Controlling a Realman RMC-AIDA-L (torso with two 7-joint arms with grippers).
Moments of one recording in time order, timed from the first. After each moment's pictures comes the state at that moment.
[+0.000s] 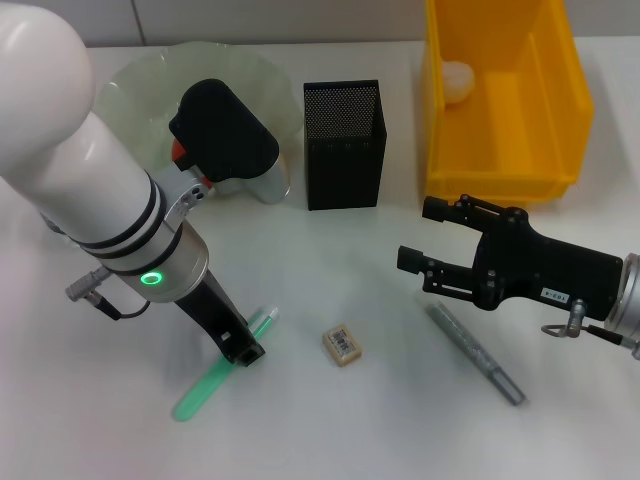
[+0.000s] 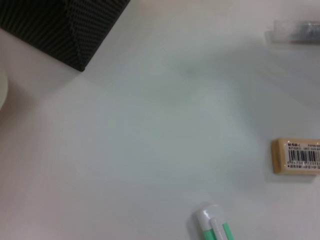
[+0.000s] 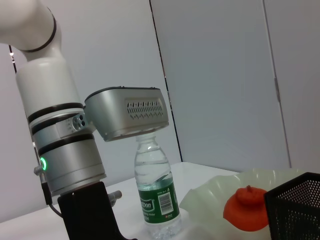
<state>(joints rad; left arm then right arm) -0.62 -2.08 1.73 1.23 2.53 1.47 -2.60 0.39 2.08 -1.01 -0.39 -1.49 -1.48 0.97</state>
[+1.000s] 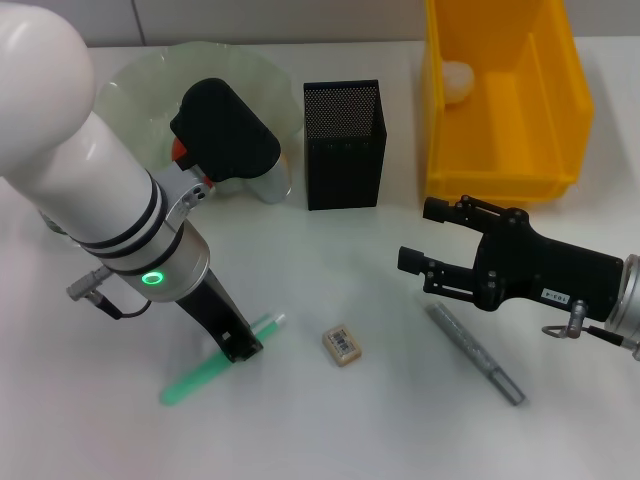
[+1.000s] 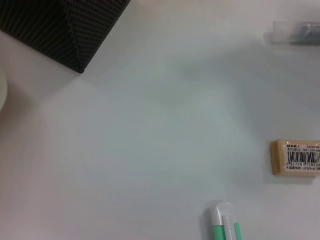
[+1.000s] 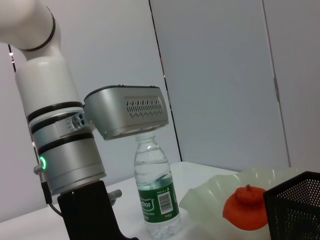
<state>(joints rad) -0.62 -2.08 1.73 1.23 2.53 1.47 -2.60 0.39 2.08 -1.01 -0.39 -1.49 -1.48 0.97</state>
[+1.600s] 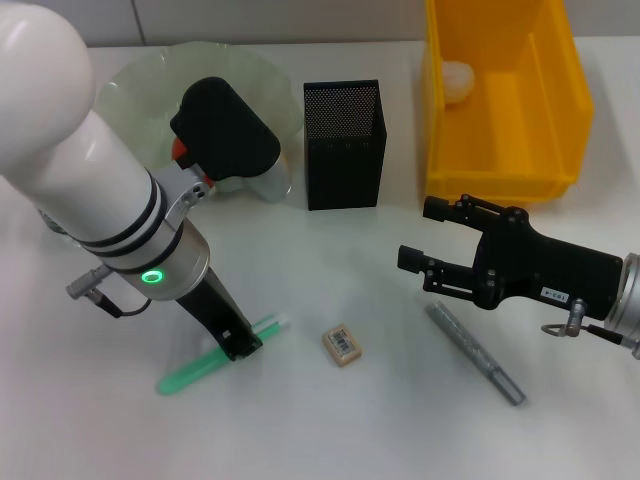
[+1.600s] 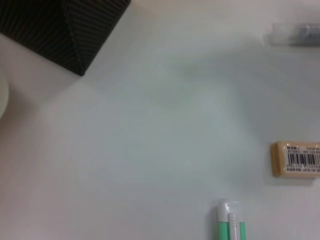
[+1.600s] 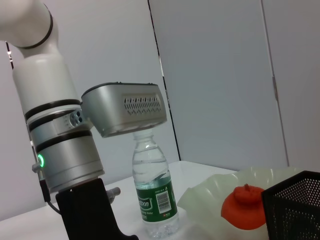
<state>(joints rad) -0.62 -2.08 1.73 1.23 2.53 1.47 -2.60 0.39 2.08 -1.01 -0.39 -1.49 -1.47 0.97</state>
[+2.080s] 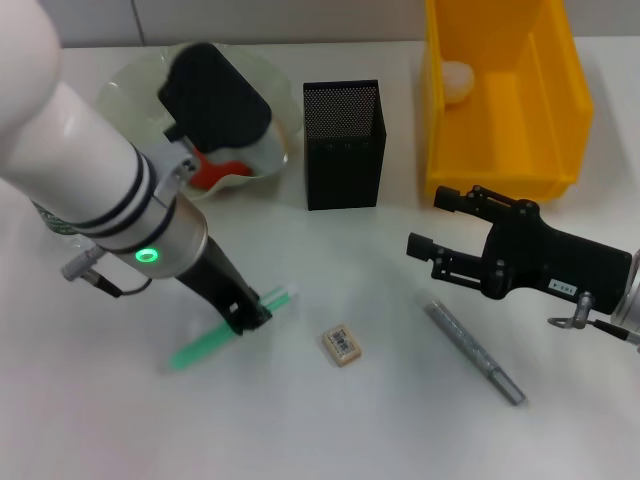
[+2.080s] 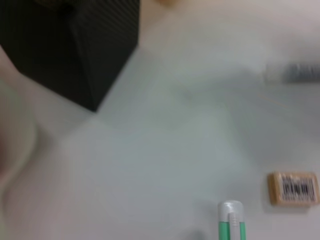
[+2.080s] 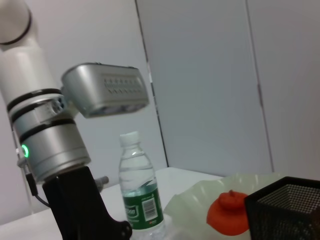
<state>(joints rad) -0.60 -2.08 1.71 1.31 2.53 1.48 -2.60 0.38 2.08 -0.98 -0.38 -1.48 -1.47 0.96</state>
